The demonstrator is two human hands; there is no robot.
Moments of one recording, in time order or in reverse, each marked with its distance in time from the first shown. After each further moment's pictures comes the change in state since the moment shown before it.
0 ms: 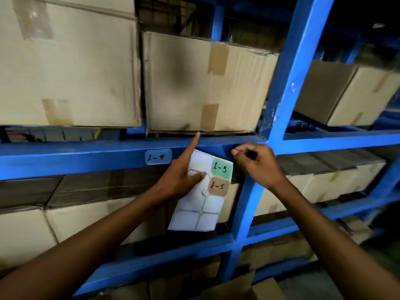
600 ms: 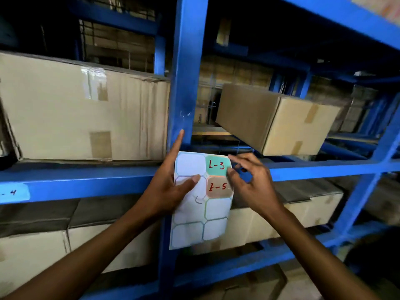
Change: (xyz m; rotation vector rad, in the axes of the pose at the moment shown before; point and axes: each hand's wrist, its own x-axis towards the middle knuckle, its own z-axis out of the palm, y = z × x) left_hand 0.123 0.138 0.194 -0.299 0.127 0.219; right_hand 0.034 0.116 -0.231 -0.136 0.087 -0.229
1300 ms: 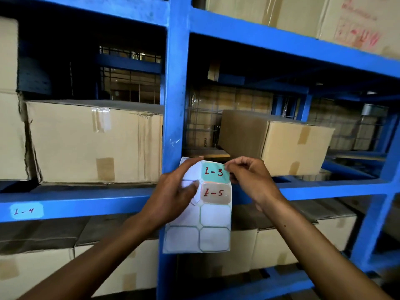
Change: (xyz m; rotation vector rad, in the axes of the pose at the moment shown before) left_hand 0.016 0.053 0.038 0.525 0.126 0.199; right_hand 0.033 -0.041 -0.056 0.537 -0.080 0.442
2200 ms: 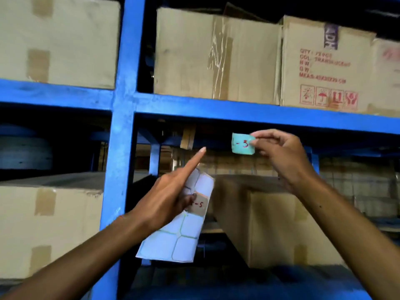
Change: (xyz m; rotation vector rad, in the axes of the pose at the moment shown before) left_hand 0.188 0.051 0.057 0.484 0.040 0.296; right_hand 0.152 -0.104 -0.179 0.124 0.115 -0.551
